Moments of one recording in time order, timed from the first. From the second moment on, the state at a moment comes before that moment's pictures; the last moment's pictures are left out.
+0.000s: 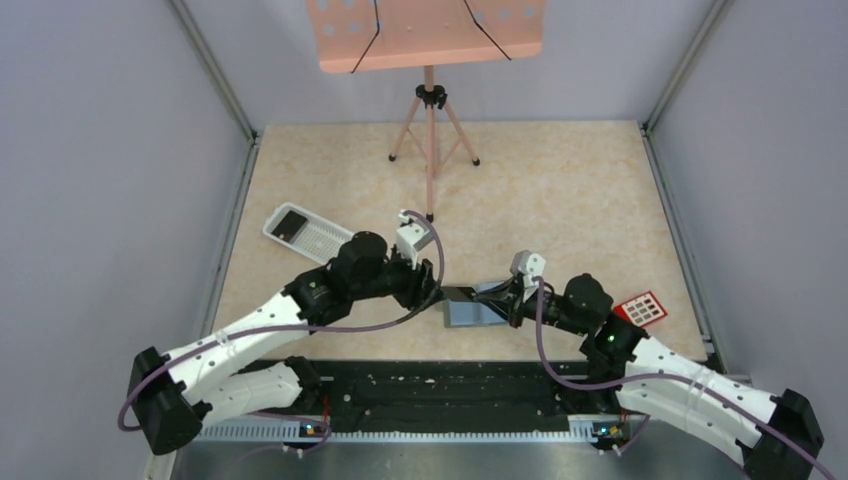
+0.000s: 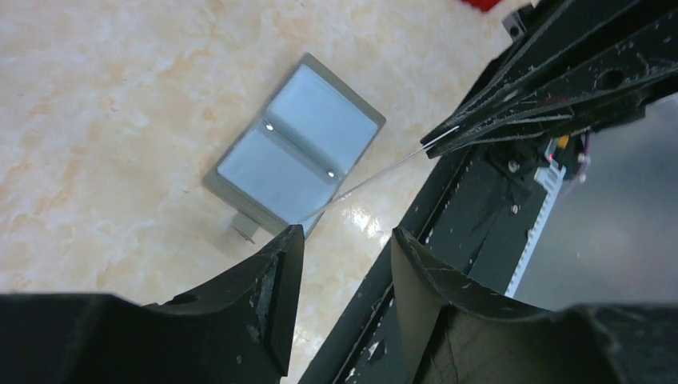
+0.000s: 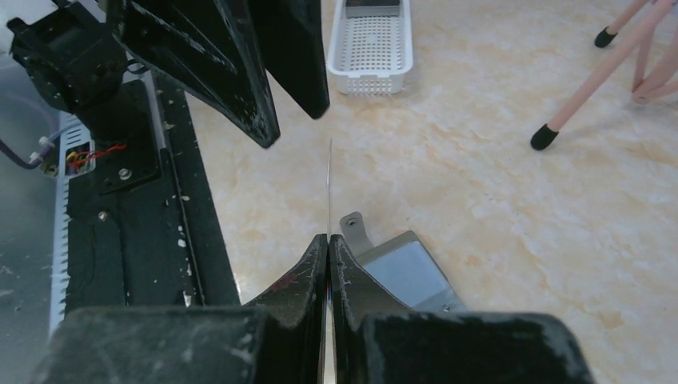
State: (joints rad) left arm -0.86 0.96 0.76 -0.23 0.23 -0.32; right arm 0.84 0.61 0.30 0.23 -0.29 0.02
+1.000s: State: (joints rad) left arm -0.86 0.86 0.62 0.07 0.26 -0.51; right arm 0.83 0.73 0.27 0.53 -0.32 0.44
